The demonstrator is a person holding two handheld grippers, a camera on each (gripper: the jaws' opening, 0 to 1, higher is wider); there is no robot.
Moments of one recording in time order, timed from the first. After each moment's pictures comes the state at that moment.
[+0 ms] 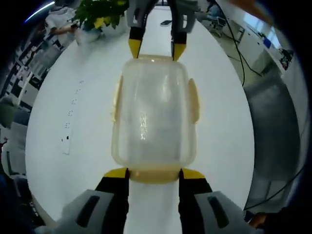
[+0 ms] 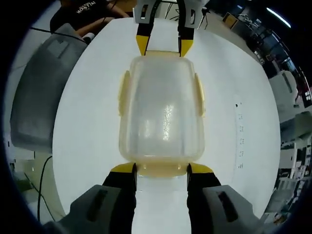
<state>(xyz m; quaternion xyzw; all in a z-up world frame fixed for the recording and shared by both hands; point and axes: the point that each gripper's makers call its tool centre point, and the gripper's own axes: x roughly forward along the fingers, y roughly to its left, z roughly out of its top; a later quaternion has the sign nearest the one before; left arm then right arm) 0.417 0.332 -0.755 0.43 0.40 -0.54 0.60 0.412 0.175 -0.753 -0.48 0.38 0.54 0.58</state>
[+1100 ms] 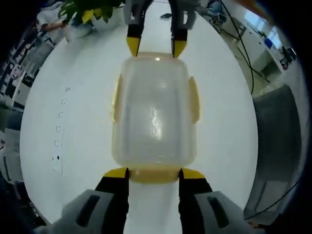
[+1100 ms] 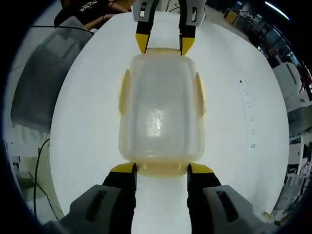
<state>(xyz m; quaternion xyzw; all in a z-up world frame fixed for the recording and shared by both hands) 0.421 0.279 -0.784 0.44 0.43 -0.54 0.57 0.415 0.121 -0.786 -0.46 0.40 0.55 0.57</state>
